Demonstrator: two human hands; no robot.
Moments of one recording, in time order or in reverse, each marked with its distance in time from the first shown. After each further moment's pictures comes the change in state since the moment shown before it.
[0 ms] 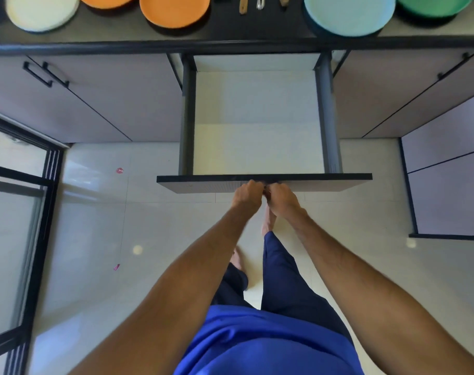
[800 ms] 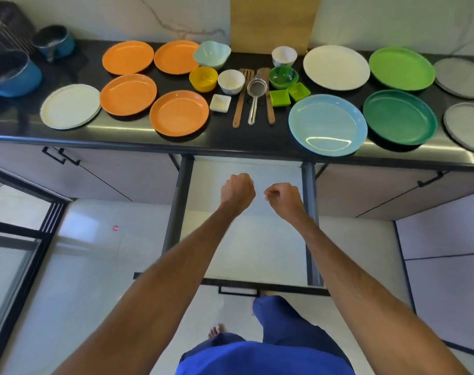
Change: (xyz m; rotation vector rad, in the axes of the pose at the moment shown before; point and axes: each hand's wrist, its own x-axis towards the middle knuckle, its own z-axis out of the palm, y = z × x) left_hand 0.181 0.018 -0.228 -0.284 0.423 -0.247; right_hand 0.170 -0.012 -0.240 0.372 0.286 -0.239
